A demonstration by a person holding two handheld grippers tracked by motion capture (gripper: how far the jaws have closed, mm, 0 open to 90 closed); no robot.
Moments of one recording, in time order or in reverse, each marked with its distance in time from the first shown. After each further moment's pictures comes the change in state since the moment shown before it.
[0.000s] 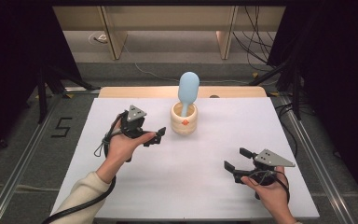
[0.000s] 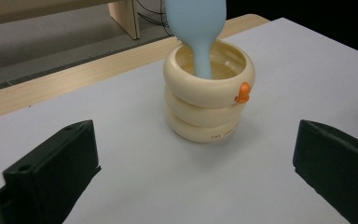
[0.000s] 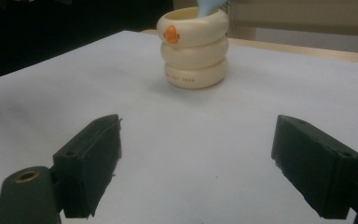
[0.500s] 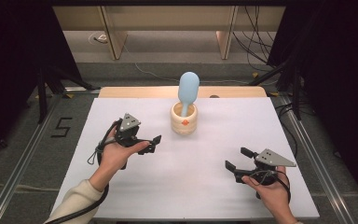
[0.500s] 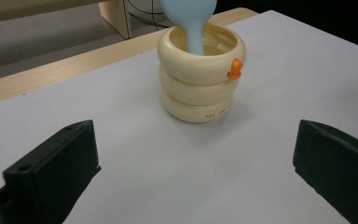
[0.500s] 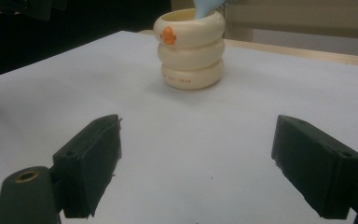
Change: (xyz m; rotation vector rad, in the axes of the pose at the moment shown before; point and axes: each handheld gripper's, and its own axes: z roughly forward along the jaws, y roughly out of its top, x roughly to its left) left arm 0.006 -0.023 -0.016 -0.013 -0.035 0.015; right arm -0.002 0.001 -0.002 -0.001 -0.011 -0.008
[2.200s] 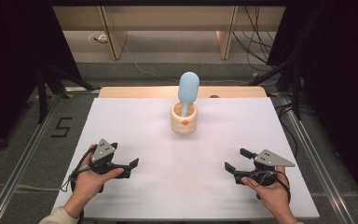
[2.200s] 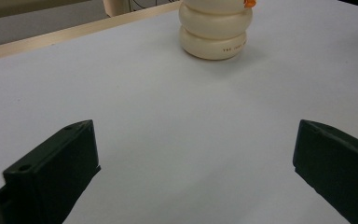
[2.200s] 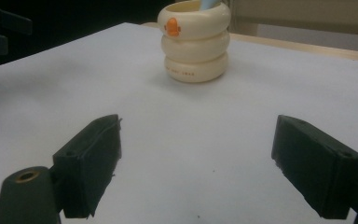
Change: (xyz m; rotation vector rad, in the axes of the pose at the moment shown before) left arm 0.027 -0.079 -0.047 -0.012 0.008 0.022; right arm 0.000 -0.002 0.001 0.028 0.015 -0.018
